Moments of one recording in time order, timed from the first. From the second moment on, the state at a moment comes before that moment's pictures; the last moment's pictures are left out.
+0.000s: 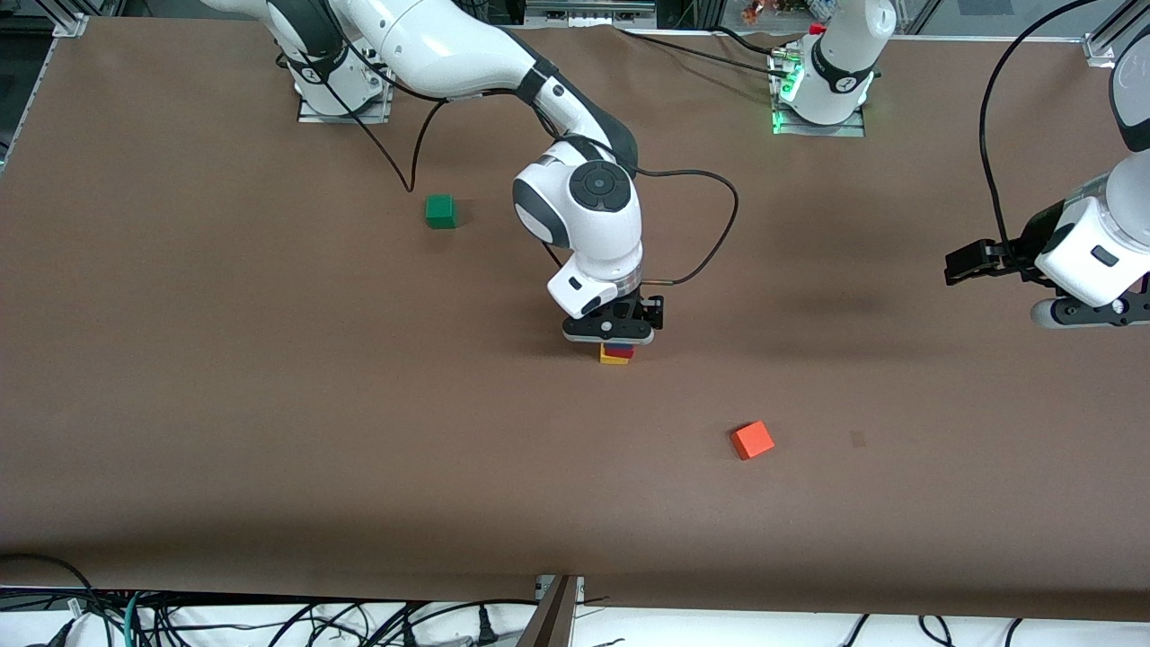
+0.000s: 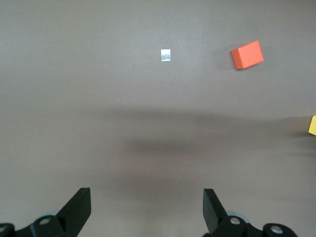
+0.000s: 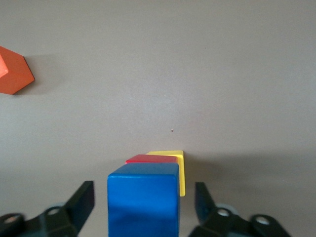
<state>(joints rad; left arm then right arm) 0.04 0.19 -0.08 -1.48 0.03 1.55 -0.11 0.85 0.97 -0.06 -0.98 -0.03 2.18 0.94</state>
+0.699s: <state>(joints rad) 0.04 0.19 -0.08 -1.48 0.03 1.55 -0.11 0.78 0.84 -0.07 -0.92 0.01 1.91 0.86</state>
